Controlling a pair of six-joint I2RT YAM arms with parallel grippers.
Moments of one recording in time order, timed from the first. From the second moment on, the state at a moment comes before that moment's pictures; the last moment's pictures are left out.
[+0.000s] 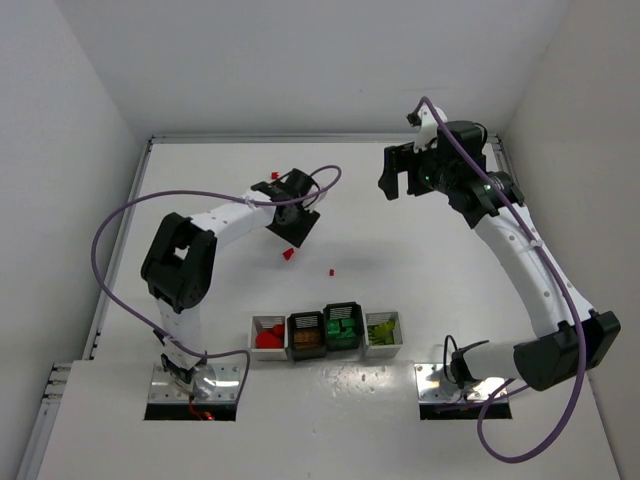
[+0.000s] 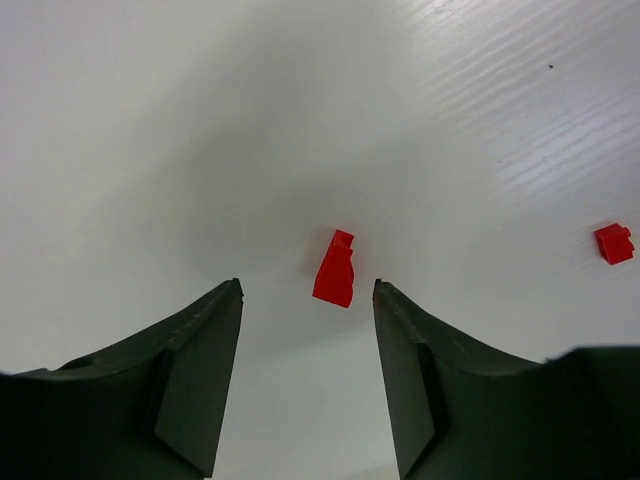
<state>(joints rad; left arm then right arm) -0.55 1.89 1.40 -0.64 -0.12 0.02 0.32 1.34 1.41 -0.61 -0.09 0.04</state>
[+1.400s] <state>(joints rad) -0.31 1.63 1.39 -0.83 0.54 0.29 0.33 1.56 1.38 -0.84 -0.43 -0.36</state>
